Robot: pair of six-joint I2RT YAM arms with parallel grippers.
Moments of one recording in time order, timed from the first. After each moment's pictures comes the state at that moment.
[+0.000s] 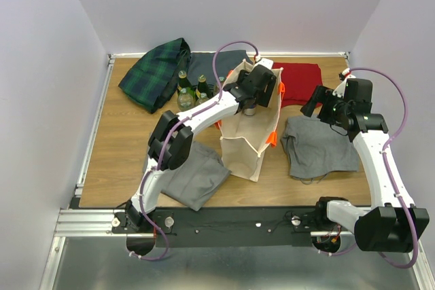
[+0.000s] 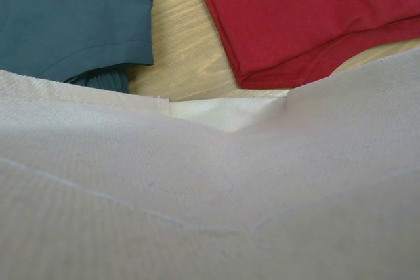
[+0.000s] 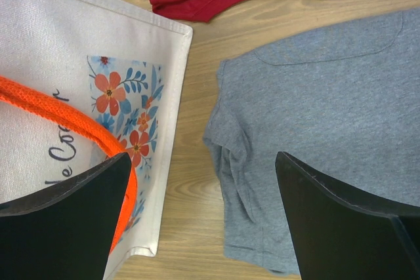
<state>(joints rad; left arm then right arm) -0.81 2.20 1.95 -0.42 -0.34 -0.28 -0.06 1.11 1.04 -0.63 -0.20 0.29</state>
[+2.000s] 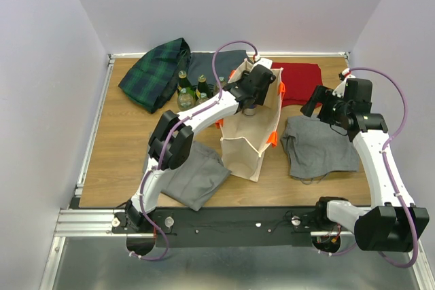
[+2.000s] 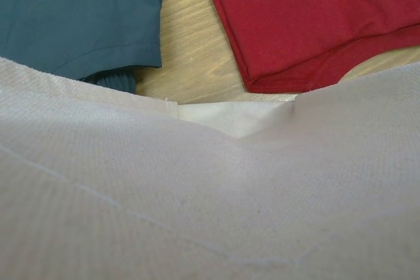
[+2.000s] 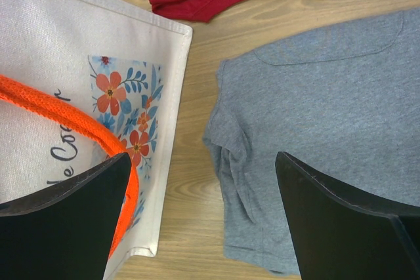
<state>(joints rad) -0.81 2.21 1.95 -0.42 -0.36 -0.27 -0.06 1.12 1.04 -0.63 -0.20 0.29</state>
